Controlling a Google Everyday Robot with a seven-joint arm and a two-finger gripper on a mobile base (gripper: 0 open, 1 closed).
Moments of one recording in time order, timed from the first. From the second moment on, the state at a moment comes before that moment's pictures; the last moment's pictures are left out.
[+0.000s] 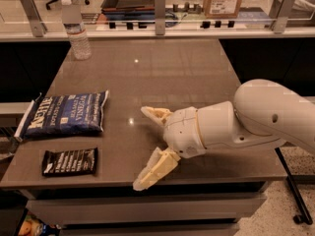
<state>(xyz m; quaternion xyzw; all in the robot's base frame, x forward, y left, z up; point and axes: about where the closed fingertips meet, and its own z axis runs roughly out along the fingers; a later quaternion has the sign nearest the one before) 0.416 0.040 0.836 -0.60 0.60 0.32 0.41</state>
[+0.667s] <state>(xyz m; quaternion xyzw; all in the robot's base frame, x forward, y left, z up) 0.393 0.072 0.824 -0.59 0.59 0.35 0.42</state>
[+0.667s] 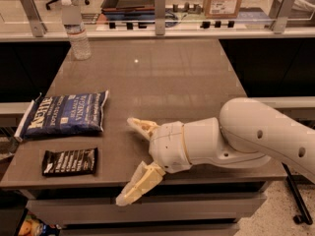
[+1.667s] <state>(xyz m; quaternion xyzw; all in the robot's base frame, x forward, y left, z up) 0.374 0.108 0.828 -0.60 0.57 0.37 0.42</state>
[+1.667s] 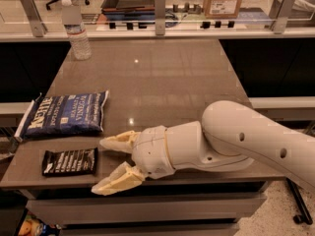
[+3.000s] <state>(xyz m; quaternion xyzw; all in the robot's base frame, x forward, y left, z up) 0.388 0.150 0.831 -0.62 0.54 0.40 0.41</state>
